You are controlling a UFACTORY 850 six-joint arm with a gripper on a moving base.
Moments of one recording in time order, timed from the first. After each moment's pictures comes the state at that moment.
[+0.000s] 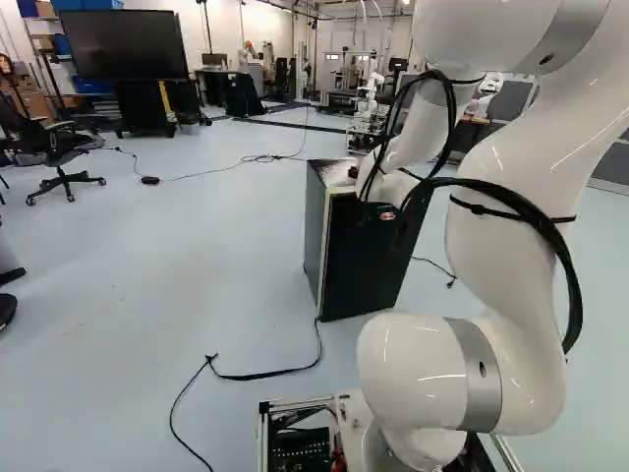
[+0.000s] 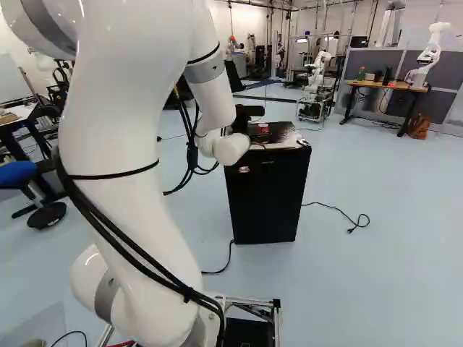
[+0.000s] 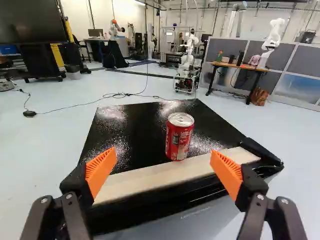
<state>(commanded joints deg) -14.8 -16.9 -41.3 -5.6 53.1 0.0</state>
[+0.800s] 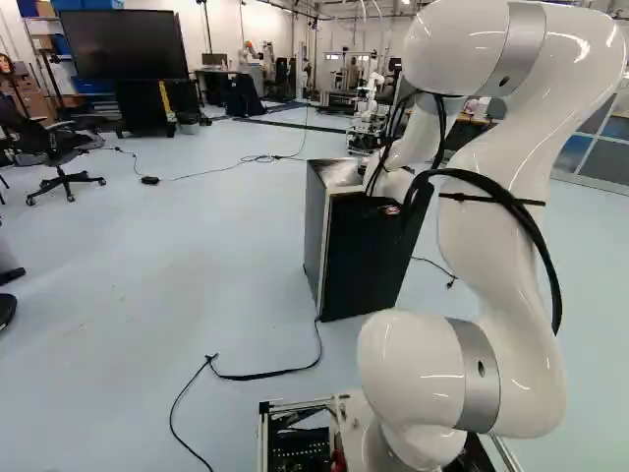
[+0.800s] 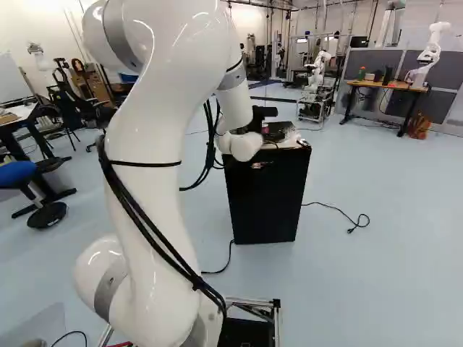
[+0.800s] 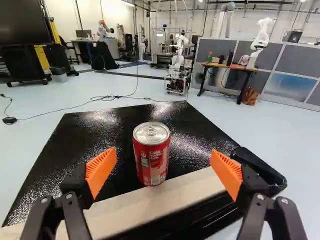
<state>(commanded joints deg) -18.0 -28.1 -52.9 -5.6 53.1 0.0</state>
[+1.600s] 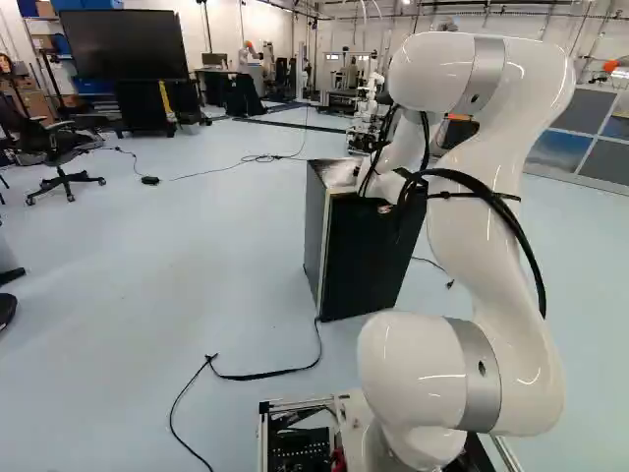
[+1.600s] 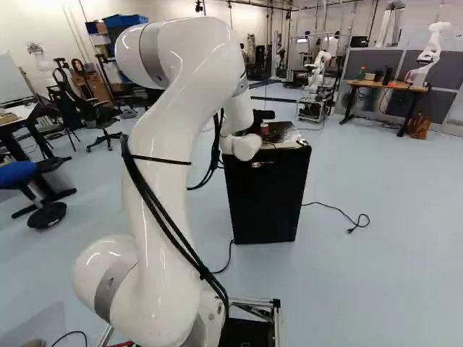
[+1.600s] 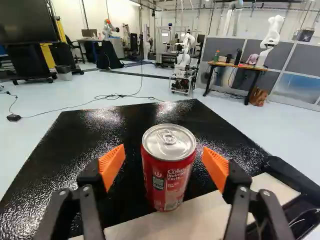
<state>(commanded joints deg) -16.1 -34.8 -59.8 -5.6 53.1 0.0</state>
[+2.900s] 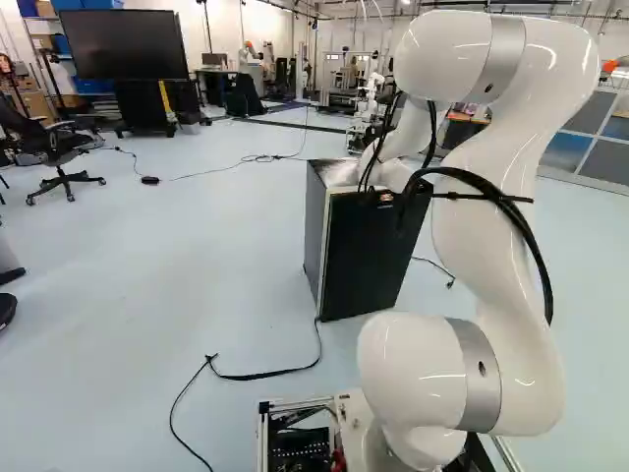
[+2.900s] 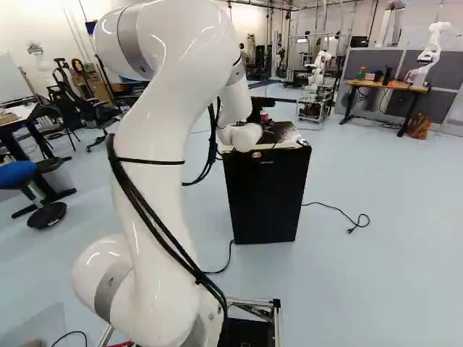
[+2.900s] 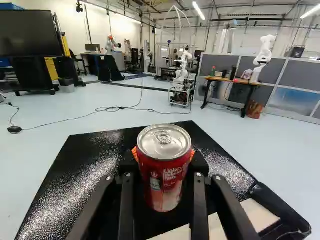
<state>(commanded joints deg) -16.1 -29.3 -59.5 -5.6 53.1 0.0</state>
